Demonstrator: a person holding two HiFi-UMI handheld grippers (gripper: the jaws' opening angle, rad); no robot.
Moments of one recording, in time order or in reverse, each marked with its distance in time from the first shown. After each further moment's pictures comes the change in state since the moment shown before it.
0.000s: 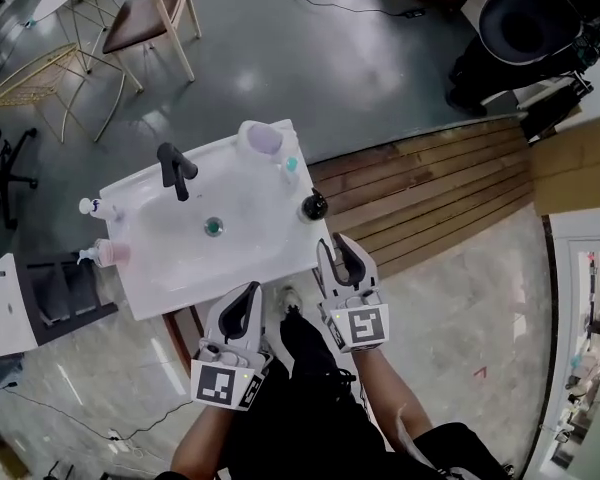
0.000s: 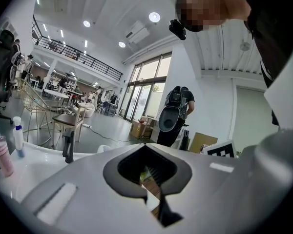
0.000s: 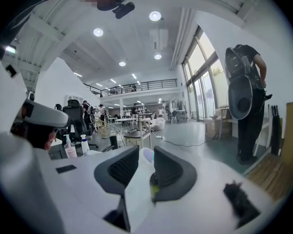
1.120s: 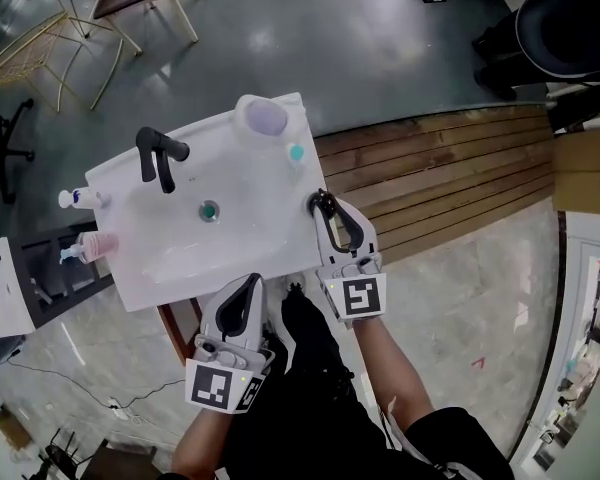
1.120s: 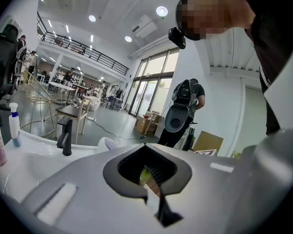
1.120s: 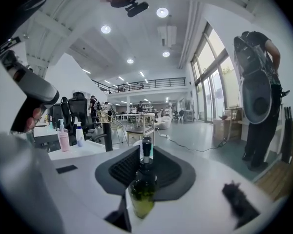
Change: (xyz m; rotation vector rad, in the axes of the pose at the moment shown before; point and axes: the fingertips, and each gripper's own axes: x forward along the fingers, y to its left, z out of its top) left arm 0.051 0.019 -0.026 -0.051 0.060 0.055; right arm 0.085 -0.029 -0.054 -0.069 0.026 0.079
